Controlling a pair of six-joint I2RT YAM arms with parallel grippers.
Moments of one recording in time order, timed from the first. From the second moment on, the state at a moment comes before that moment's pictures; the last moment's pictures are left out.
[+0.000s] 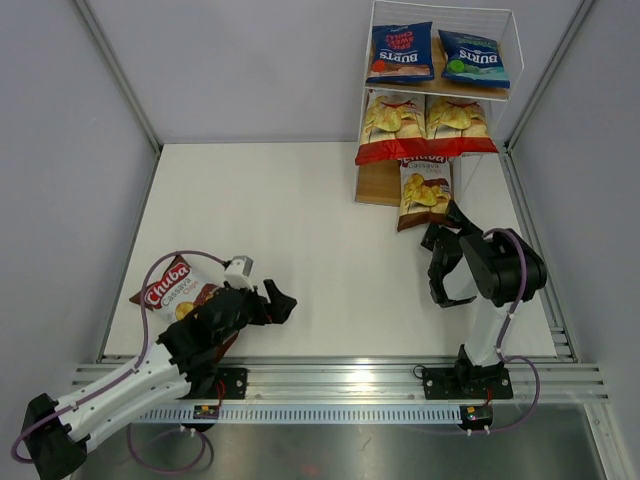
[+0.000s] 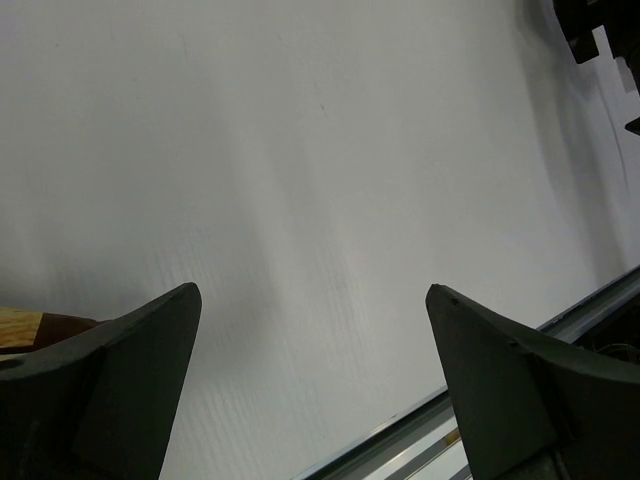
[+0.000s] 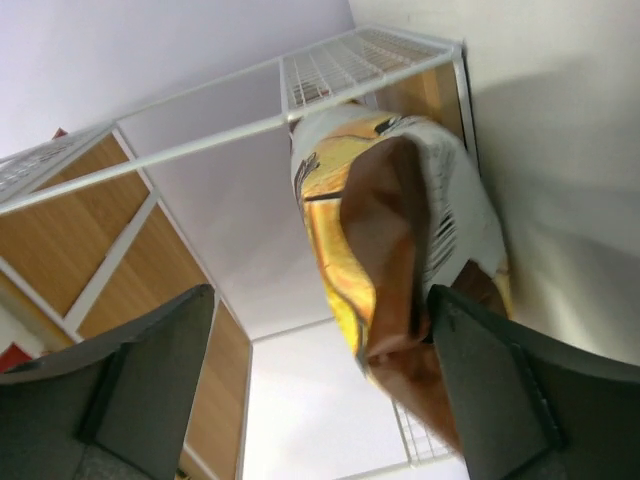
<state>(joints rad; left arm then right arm) -0.84 0.50 0.23 -0.22 -0.20 -0.73 0.19 1.92 0.41 1.33 0.61 1.96</state>
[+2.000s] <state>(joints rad) -0.45 0.63 0.24 -0.29 -0.32 -1.36 0.14 0.86 0.50 0.14 -0.52 0.87</state>
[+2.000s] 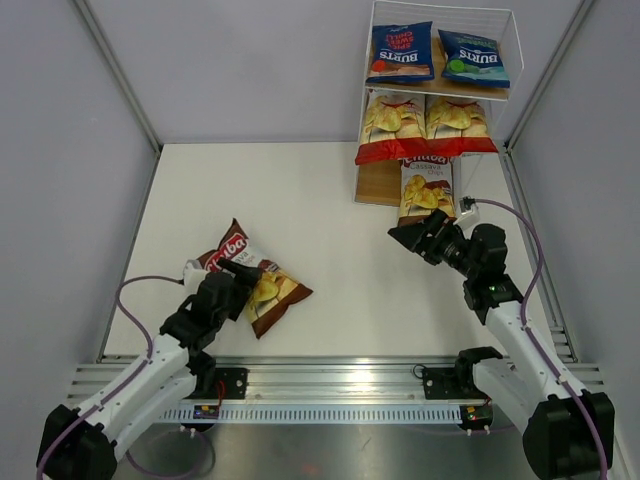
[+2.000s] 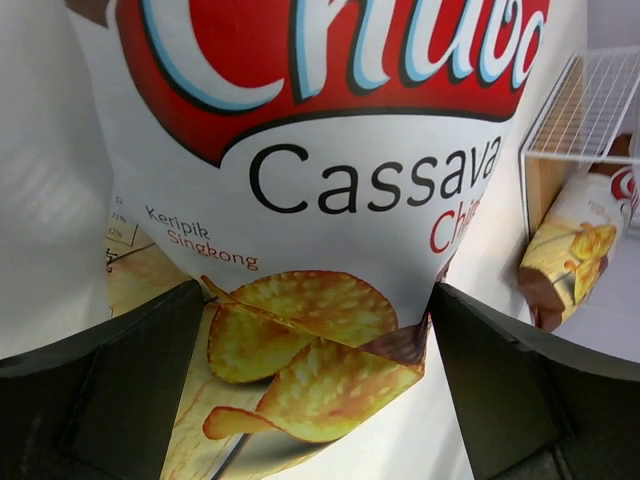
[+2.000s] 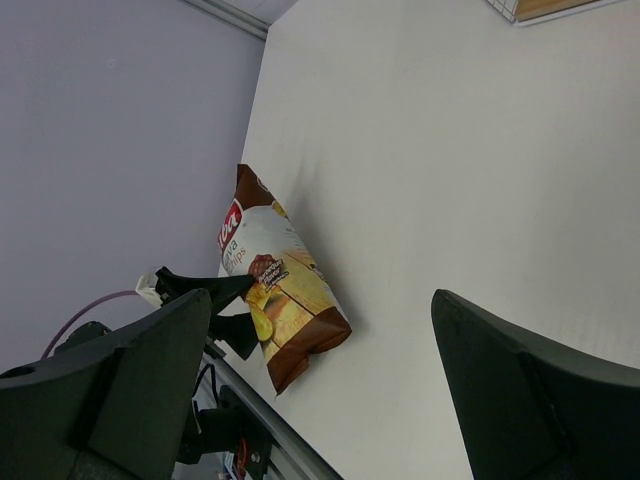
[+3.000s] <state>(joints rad) -0.26 0.52 0.12 -0.18 -0.13 -1.14 0.14 0.95 0.47 0.23 -0.59 0.89</state>
